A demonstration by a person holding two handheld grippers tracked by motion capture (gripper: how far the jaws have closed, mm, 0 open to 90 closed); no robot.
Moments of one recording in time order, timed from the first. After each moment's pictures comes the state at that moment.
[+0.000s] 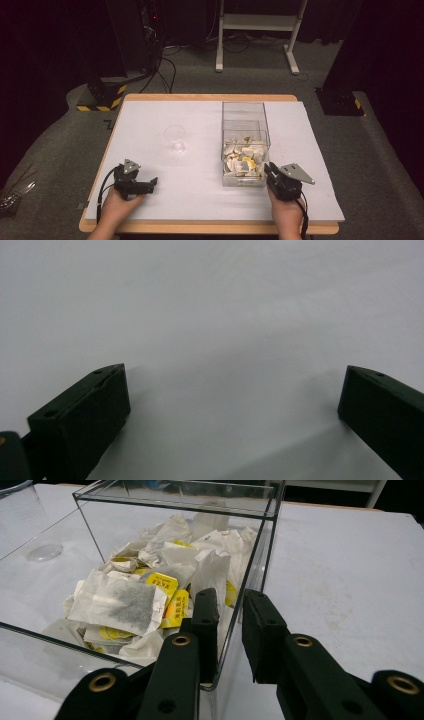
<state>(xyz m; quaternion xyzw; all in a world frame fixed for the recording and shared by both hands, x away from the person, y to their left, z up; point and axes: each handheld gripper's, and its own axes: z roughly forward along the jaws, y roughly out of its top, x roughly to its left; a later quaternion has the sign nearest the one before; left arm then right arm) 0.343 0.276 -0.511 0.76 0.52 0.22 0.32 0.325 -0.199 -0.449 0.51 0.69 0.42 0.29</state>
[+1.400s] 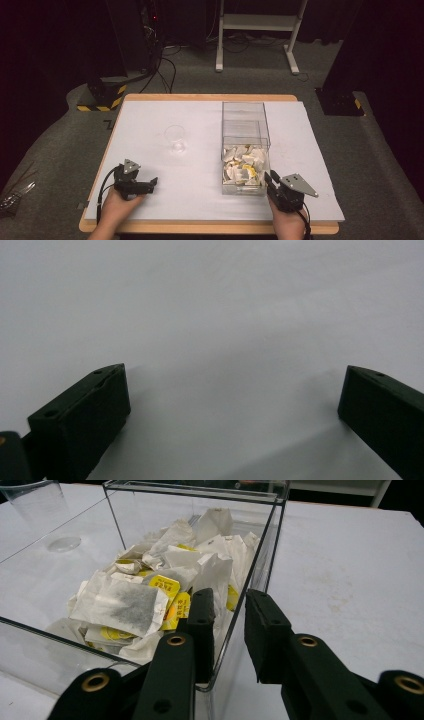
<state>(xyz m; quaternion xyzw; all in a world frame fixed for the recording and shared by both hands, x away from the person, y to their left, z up) 0.343 0.276 -0.511 0.76 0.52 0.22 0.32 0.298 -0.200 -0.450 0.50 0.69 0.43 0.29</state>
